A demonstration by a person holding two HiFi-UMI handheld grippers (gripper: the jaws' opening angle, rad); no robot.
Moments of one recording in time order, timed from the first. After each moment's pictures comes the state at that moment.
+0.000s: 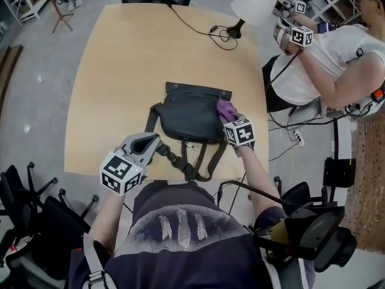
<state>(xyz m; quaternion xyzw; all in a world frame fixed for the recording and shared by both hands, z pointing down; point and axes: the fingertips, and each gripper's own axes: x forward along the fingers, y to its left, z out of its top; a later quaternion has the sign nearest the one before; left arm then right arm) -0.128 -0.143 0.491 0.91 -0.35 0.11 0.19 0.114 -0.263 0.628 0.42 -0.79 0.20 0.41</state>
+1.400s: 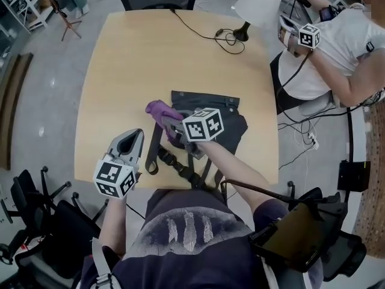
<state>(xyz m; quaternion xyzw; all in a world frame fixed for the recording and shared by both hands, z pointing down) -0.187 -0.191 0.474 0.84 -0.50 0.11 0.17 -0.136 -0.256 0.553 0.17 -0.90 0.36 0.17</state>
